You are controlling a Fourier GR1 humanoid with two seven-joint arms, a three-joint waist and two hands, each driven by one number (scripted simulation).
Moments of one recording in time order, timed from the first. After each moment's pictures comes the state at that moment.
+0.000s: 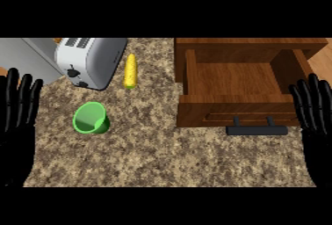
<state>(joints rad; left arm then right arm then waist) 0.00 0.08 0.04 -2.10 -0.01 0.00 -0.02 0.03 -0.10 0.01 -2.10 0.02 0.02 0.01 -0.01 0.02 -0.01</state>
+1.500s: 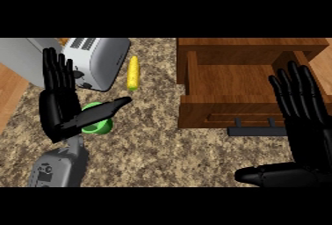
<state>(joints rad) -0.27 0.00 -0.01 -1.68 -0.03 0.48 -0.06 -0.08 -0.05 0.02 -2.07 -0.09 0.06 0.13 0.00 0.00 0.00</state>
